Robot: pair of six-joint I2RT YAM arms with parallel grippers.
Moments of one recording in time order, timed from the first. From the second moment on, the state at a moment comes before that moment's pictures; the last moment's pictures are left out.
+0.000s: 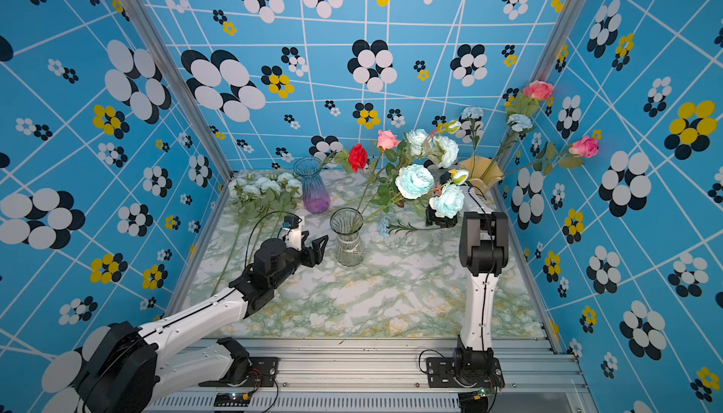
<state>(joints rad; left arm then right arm) -0.58 1.14 0.50 0.36 -0.08 -0.29 -0.01 2.23 1.75 -0.92 -0.11 0.01</state>
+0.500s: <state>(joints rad) -0.58 1.14 0.50 0.36 -0.07 -0.29 0.05 1.96 1.34 -0.94 -0.16 0.03</state>
